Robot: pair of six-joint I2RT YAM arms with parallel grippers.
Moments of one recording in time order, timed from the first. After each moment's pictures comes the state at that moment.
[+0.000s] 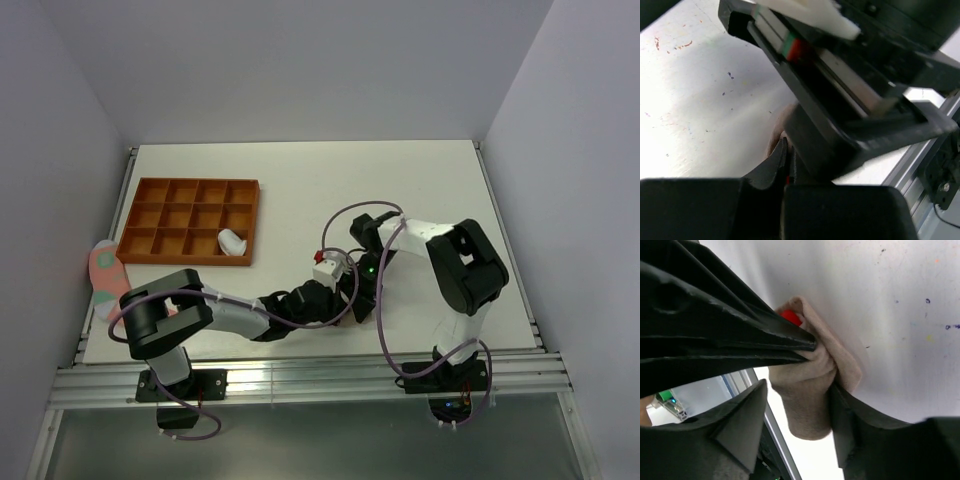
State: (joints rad) left arm -1.18 1.70 0.64 0.54 -0.19 -0.66; right arm 0.52 1.82 1.05 -0.99 -0.67 -0.68
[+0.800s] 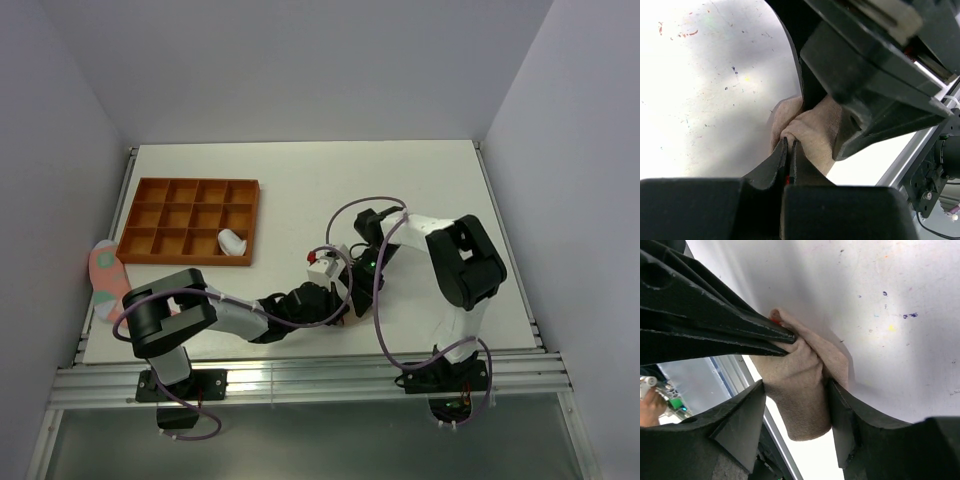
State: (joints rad) left arm -1.17 1.72 0.60 0.61 -0.20 -0.78; right arm 0.46 1.85 1.08 -0.99 -0.67 -0.65
